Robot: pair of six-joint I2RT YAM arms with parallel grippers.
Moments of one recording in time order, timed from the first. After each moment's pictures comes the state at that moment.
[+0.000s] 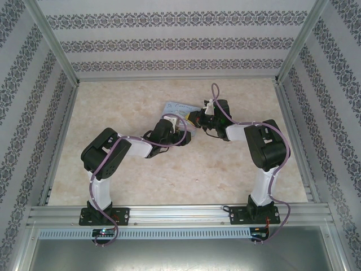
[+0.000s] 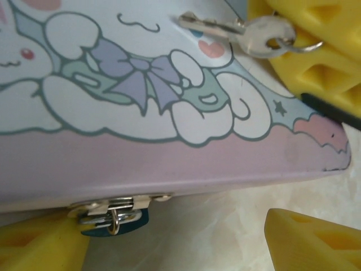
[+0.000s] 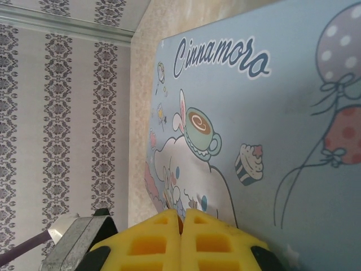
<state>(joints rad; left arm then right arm) -0.61 1.94 0.90 0.46 0.13 -0.55 0.32 1.93 0.97 0.50 -0.72 1.05</state>
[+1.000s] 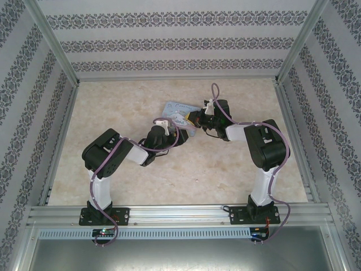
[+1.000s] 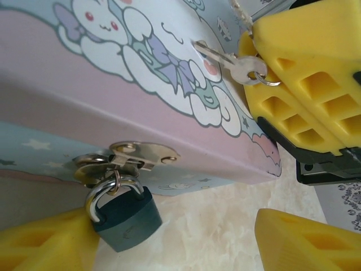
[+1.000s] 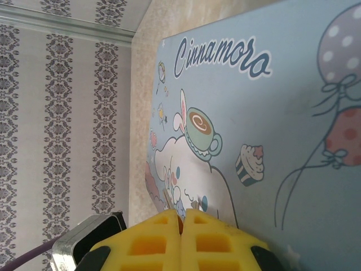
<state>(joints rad) -0.59 1.96 0.74 0.85 0.19 -0.86 0.32 1.94 0.97 0.51 -0.72 1.05</state>
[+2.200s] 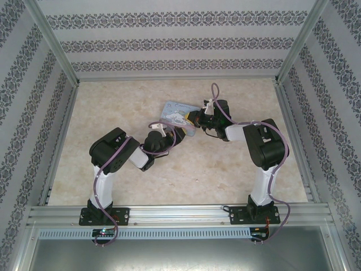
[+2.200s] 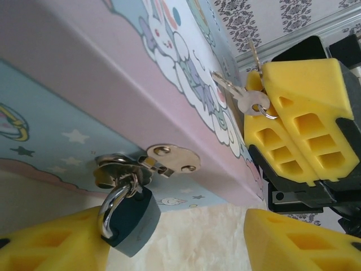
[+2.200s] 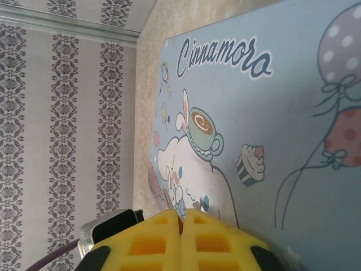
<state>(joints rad) -0.59 2.06 0.68 1.14 0.14 -1.07 0.32 1.95 0.97 0.55 -0.73 1.07</state>
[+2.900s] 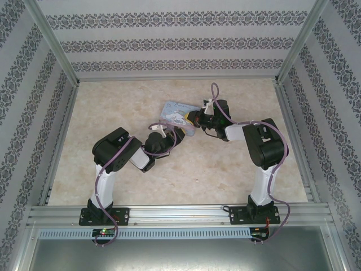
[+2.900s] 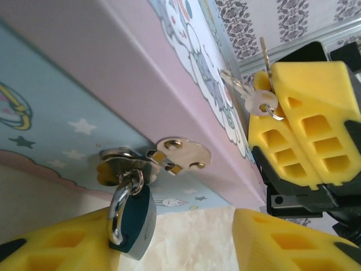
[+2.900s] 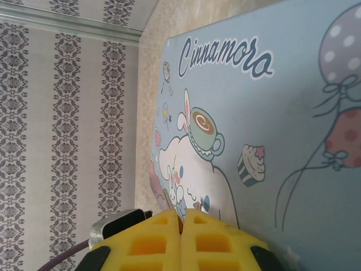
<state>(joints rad) -0.61 2.09 0.68 1.20 0.11 -1.11 0.32 1.96 0.97 0.56 -0.74 1.07</state>
